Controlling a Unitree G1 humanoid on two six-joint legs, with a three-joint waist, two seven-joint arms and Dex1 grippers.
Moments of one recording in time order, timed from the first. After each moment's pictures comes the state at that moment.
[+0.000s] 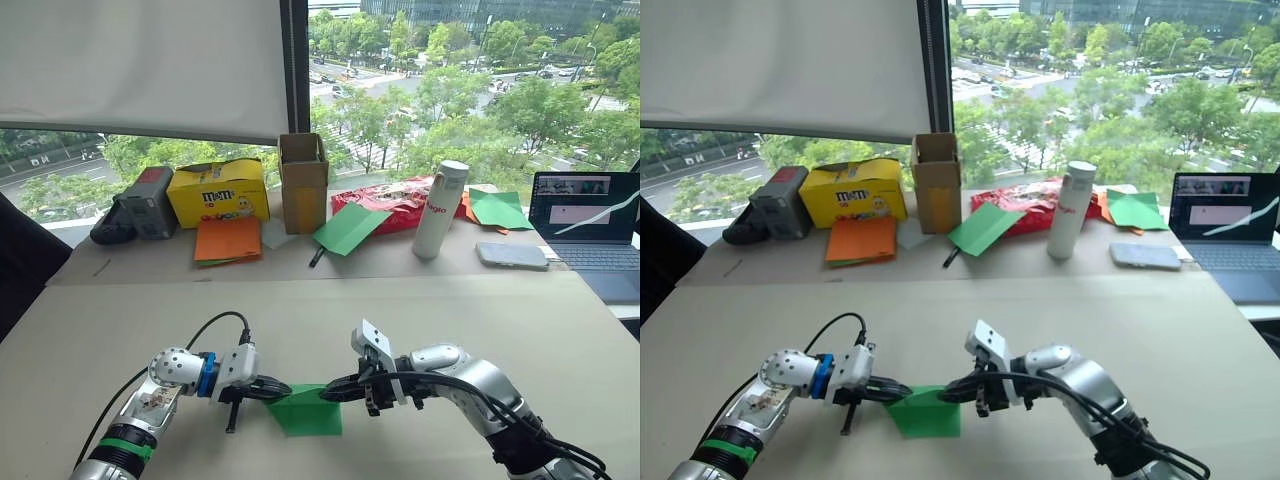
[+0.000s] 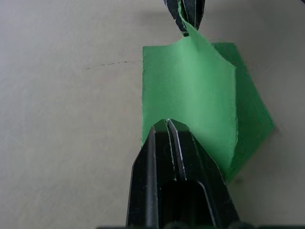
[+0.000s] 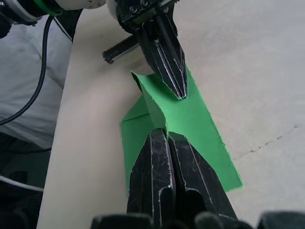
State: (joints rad) left arm -0.27 0.60 -0.22 0.31 -0.20 -0.24 -1.38; right arm -0.40 -0.48 0.36 -0.17 0.42 0.81 1.06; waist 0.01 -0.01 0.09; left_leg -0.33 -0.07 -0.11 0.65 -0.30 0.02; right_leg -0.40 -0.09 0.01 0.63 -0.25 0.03
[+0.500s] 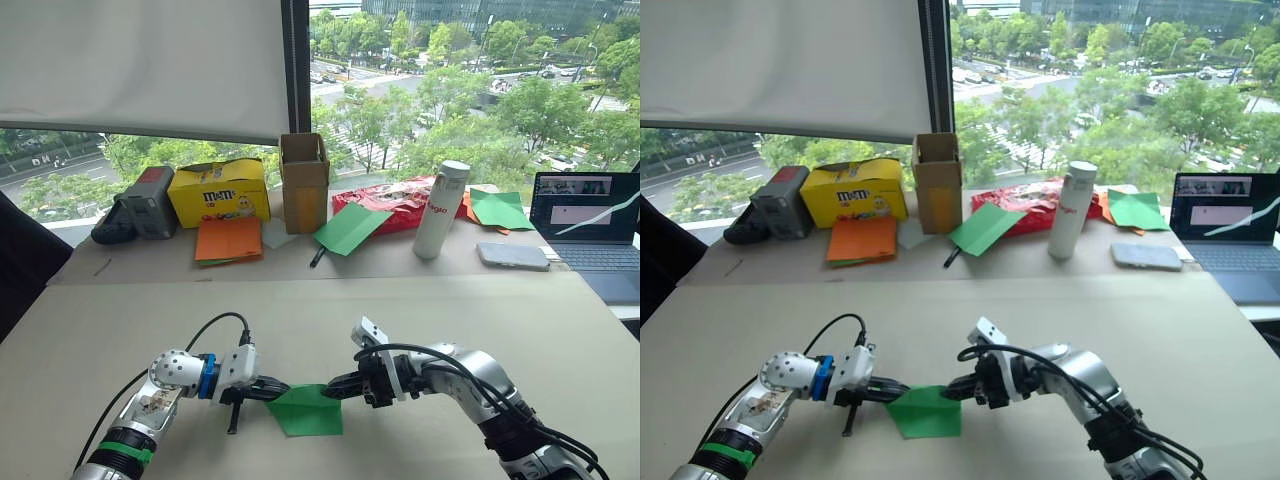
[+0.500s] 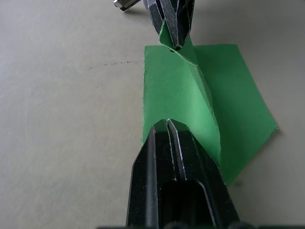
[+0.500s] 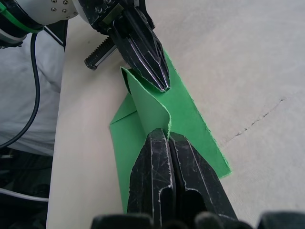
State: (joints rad) left arm -0.26 0.60 -0.22 0.29 -0.20 -0.23 -1.36; right arm -0.43 -0.45 0.35 -0.09 0.45 0.92 1.02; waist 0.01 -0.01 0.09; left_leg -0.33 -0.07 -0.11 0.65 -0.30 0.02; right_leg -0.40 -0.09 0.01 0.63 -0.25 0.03
